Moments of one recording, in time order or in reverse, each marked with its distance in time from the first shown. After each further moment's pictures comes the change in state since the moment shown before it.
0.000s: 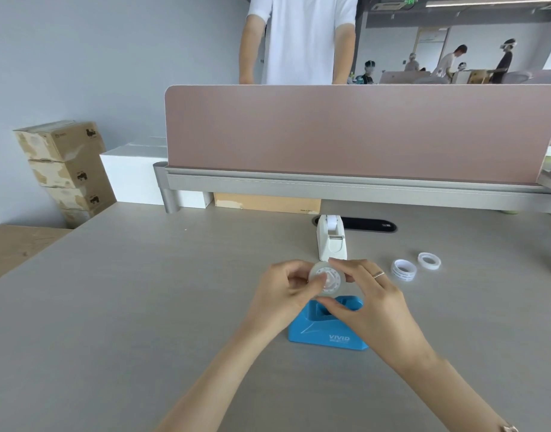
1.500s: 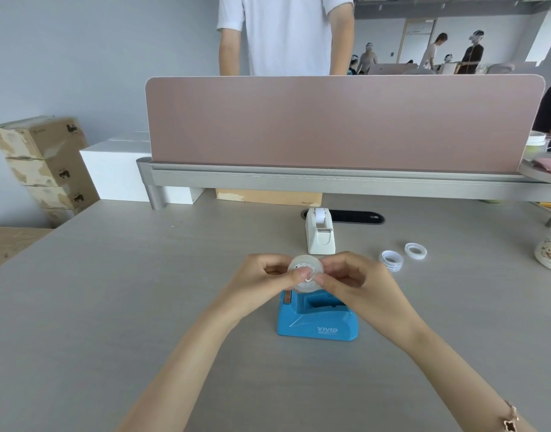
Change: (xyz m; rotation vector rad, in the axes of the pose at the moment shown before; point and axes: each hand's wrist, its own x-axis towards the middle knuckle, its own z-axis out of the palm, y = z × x) left_hand 0.009 0.004 -0.023 0.038 -0.169 -0.128; right_hand 0.015 -0.008 -0.021 0.552 -0.226 0.443
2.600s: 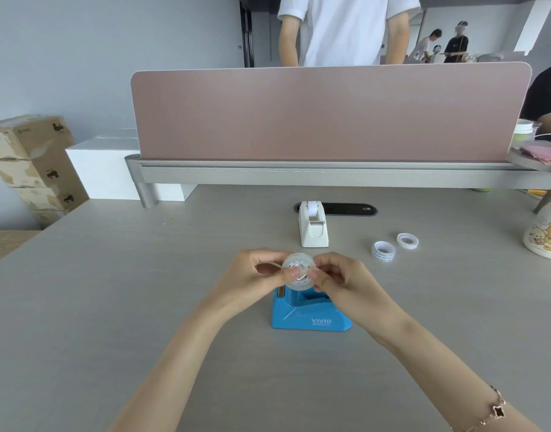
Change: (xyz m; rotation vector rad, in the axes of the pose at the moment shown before) left_hand 0.000 -0.008 -0.002 0.007 -0.028 0.123; right_hand 0.000 0.004 0.015 0.018 -0.031 0.128
